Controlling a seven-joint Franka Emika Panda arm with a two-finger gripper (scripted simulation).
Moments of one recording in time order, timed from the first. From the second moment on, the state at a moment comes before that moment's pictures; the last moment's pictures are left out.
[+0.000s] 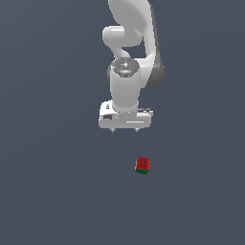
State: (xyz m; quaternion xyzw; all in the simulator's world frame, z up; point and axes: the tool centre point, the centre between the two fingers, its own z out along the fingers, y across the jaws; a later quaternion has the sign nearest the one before) arm -0.005 0.010 0.165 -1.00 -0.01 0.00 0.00
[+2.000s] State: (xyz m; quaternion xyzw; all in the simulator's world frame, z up) arm 0.070 0.074 0.108 -1.00 0.06 0.01 0.00
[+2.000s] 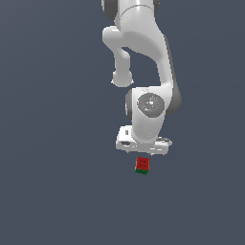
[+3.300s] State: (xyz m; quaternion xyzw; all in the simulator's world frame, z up) arm 0.099 0.091 0.051 -0.99 0.10 0.00 0.00
